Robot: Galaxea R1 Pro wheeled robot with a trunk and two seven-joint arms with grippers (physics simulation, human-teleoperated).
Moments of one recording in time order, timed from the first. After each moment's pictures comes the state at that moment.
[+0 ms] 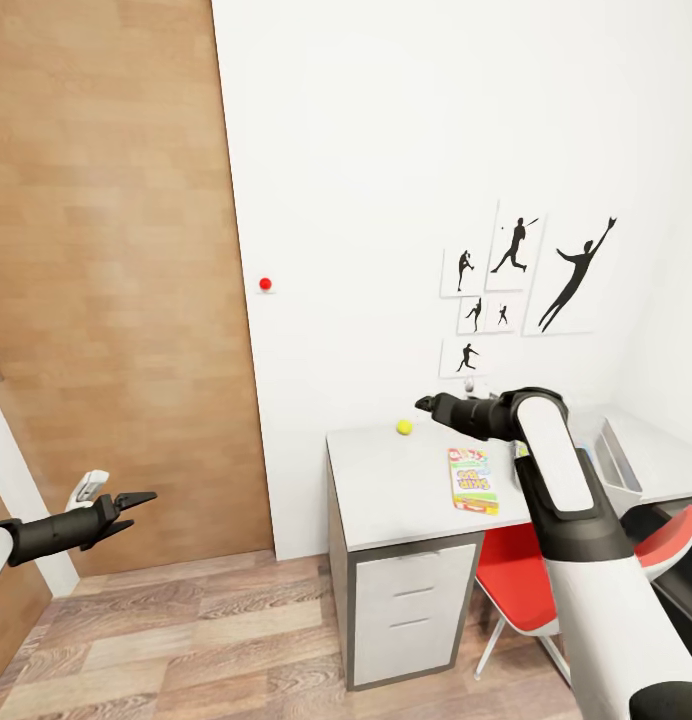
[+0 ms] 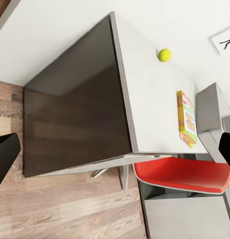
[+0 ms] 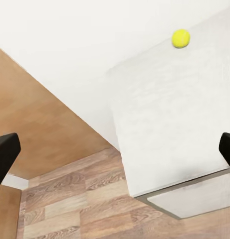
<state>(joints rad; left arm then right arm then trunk) -0.66 0.48 0.33 -0.69 0.34 0.90 -0.84 -0.82 -0.04 0.11 -1.52 -1.20 1.03 -0.88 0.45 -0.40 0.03</state>
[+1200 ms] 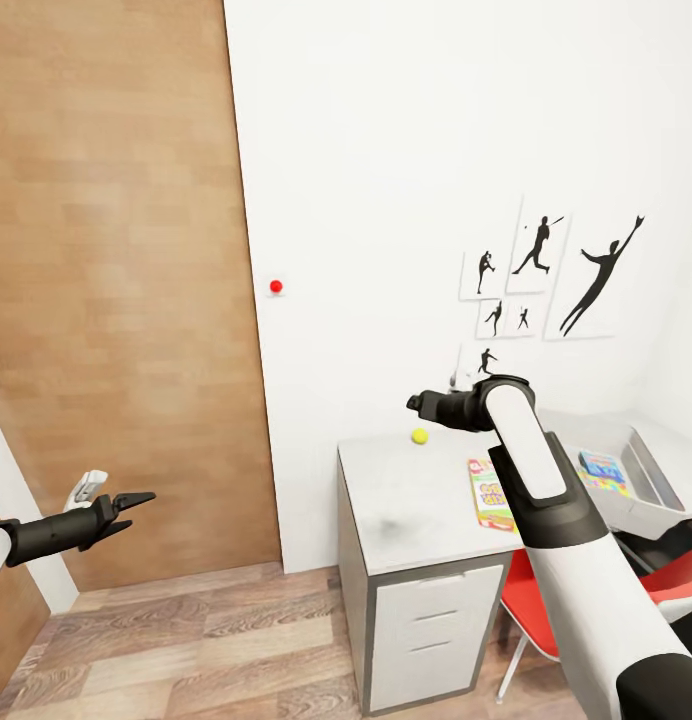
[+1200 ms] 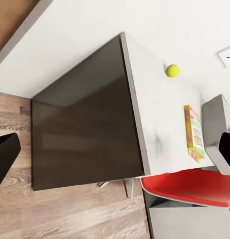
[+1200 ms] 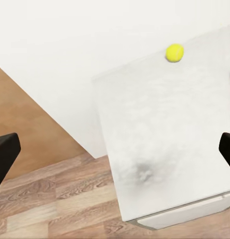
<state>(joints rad) -0.66 0.49 0.33 -0.69 0.34 0.90 -0.84 -0.88 -0.02 0.24 -1.49 -1.20 1.03 -1.05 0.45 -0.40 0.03</state>
